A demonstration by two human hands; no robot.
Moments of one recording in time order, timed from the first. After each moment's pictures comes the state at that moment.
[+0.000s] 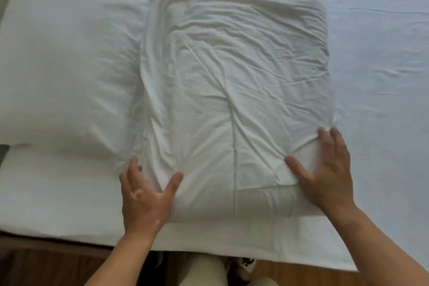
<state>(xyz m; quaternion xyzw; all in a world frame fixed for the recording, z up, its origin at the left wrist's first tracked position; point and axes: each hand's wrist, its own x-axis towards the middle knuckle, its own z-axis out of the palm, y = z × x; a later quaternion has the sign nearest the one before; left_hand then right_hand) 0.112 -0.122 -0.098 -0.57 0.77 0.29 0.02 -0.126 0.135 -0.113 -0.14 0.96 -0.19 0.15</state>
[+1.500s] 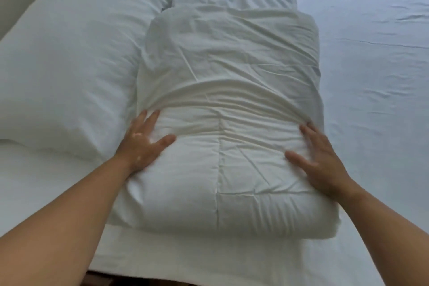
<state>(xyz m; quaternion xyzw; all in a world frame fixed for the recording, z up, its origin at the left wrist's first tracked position) 0.055 -0.217 -0.161 -0.41 0.85 0.31 0.12 -0.182 0.148 -0.160 -0.21 0.90 -0.28 0.25</state>
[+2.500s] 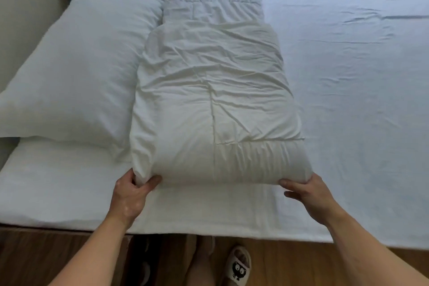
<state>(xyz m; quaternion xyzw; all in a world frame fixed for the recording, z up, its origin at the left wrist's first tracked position) 0.196 -0.089 -0.095 -0.50 0.69 0.52 -0.08 -0.045 0.249 -0.102 0.04 0.73 -0.56 0.38</state>
